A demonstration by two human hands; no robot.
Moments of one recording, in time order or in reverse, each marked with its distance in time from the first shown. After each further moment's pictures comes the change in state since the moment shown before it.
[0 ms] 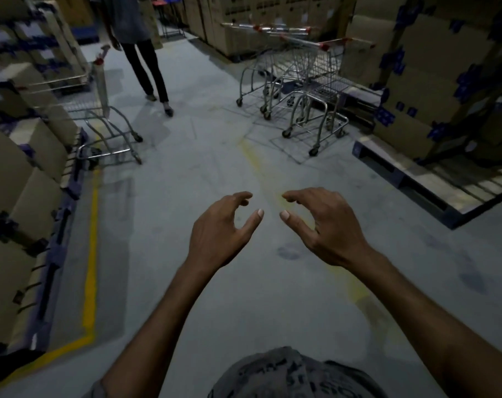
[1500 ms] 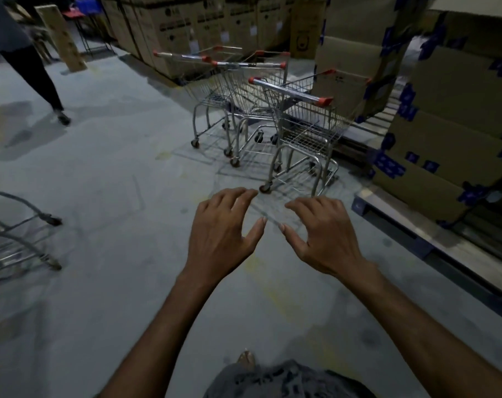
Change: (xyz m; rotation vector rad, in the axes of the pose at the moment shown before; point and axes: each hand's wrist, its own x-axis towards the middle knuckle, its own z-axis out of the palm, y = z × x) left_hand 0.837 -0.235 0.232 0.264 0.036 0.419; right_hand 0.667 0.474 0.259 -0.379 0.079 0.141
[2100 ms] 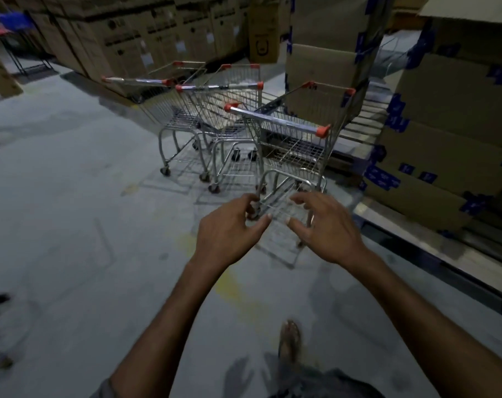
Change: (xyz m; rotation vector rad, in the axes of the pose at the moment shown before) left_hand 0.259 -0.135 0.134 -0.255 -0.270 -0.038; right_hand 0.235 0.102 0.124 0.172 -0.089 0.428
